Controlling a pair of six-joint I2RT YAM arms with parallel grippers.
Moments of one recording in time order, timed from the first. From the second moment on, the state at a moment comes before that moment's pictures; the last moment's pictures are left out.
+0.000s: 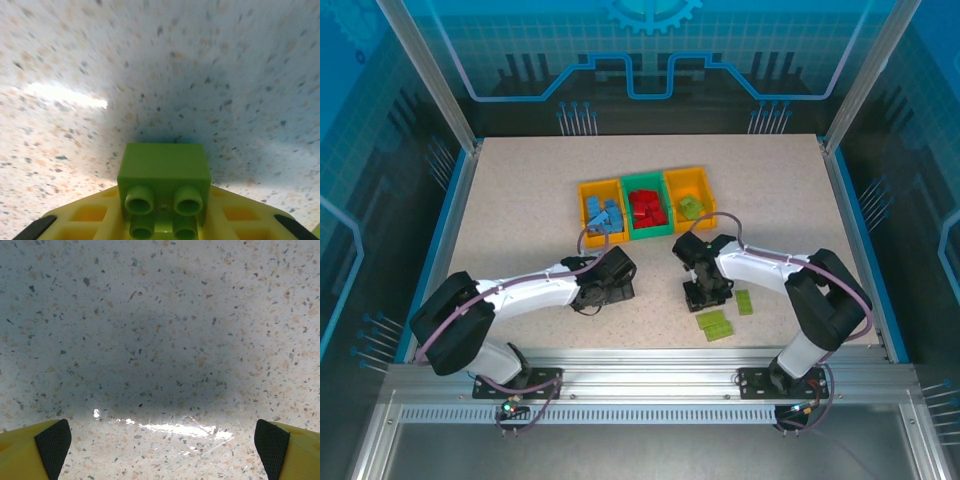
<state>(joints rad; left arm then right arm) -0.80 1.47 0.79 -0.62 -0.22 -1.09 0.69 1.62 0.94 -0.90 -0.03 0.46</state>
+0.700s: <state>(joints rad) -0.80 1.47 0.79 -0.62 -0.22 -1.09 0.38 2.03 1.76 -0.96 -0.02 0.34</state>
